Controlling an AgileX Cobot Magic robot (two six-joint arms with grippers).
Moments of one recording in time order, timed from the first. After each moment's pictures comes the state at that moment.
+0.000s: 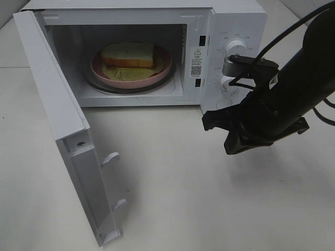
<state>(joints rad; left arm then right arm) 0.00 0.00 -0.50 -0.13 1.04 0.08 0.46 1.57 -0.86 0.23 0.56 0.10</state>
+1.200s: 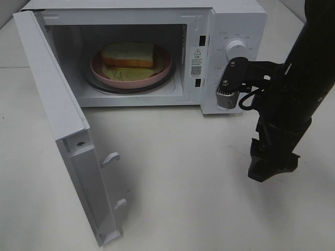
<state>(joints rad) 0.00 0.00 -0.50 -0.13 1.04 0.08 0.46 1.56 -0.99 0.07 0.90 -0.74</state>
